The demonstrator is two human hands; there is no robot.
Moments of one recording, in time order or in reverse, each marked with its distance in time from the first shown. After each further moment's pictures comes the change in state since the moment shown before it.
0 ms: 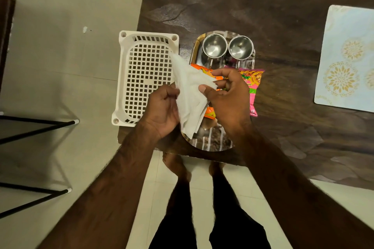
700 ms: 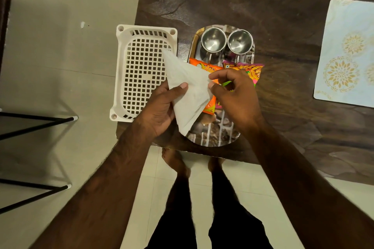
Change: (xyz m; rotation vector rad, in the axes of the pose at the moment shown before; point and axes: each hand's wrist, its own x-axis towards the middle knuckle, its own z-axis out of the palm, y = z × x) left_hand -0.003 -0.004 -0.003 0.220 0.030 0.125; right_hand 0.002 -0.002 -0.027 -0.185 -0.134 -0.041
